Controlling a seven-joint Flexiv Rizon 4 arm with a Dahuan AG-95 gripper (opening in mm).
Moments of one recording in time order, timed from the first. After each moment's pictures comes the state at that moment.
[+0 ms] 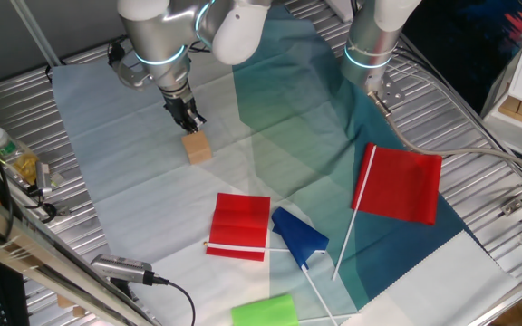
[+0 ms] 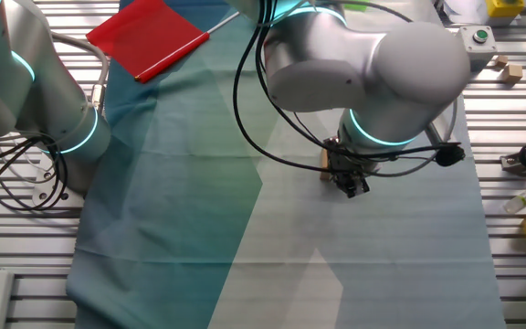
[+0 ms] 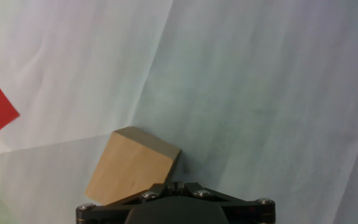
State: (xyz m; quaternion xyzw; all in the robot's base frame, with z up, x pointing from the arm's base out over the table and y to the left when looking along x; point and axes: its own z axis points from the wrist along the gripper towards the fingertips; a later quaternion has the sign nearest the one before) arm 0.504 -0.054 0.036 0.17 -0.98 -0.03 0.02
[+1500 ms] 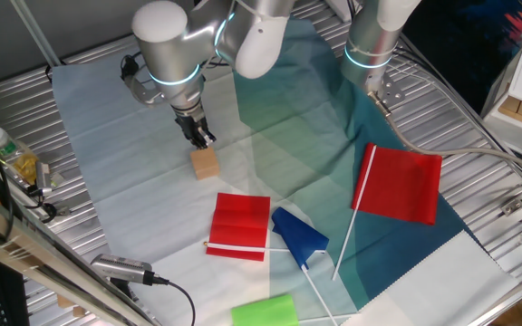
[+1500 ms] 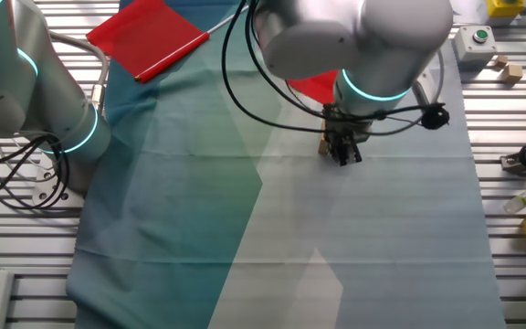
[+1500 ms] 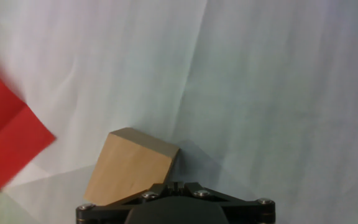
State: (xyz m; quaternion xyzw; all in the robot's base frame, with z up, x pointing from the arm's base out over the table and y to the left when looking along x) arm 0.501 0.006 0.036 0.12 -0.99 -0.03 0.02
